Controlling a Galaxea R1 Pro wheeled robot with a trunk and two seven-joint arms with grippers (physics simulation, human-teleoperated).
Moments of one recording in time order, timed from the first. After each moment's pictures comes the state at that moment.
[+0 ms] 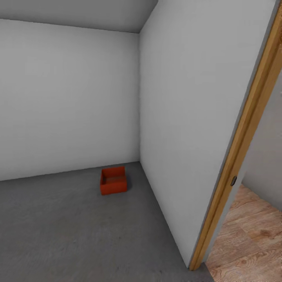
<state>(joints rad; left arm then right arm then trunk) -0.30 0.04 0.02 0.05 0.08 -0.35 -0.06 -0.39 -0.09 -0.10 -0.04 0.15 -0.10 0.27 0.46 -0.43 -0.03</state>
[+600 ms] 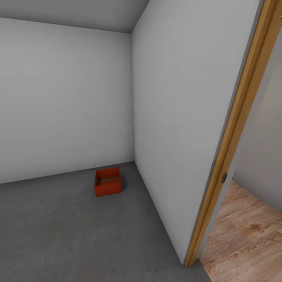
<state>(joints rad) -0.30 0.04 0.02 0.05 0.08 -0.35 -0.05 -0.39 -0.09 -0.10 -0.04 0.15 -0.10 0.27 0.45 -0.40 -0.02</state>
